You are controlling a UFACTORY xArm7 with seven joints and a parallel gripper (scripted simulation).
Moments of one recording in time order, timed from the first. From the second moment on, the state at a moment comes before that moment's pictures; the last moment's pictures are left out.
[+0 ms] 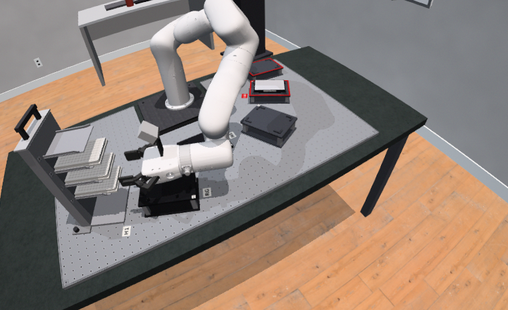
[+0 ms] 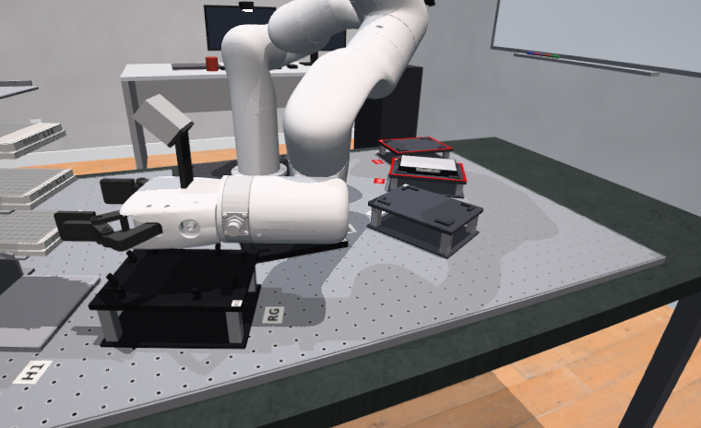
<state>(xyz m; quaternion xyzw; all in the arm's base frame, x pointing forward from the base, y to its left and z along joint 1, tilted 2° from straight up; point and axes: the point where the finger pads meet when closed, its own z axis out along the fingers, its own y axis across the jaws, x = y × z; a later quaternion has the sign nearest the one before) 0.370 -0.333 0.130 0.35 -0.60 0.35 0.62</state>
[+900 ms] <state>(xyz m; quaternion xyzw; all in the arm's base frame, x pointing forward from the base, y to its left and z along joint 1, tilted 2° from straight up) 0.375 -0.325 0.130 0.35 -0.60 0.35 0.62</state>
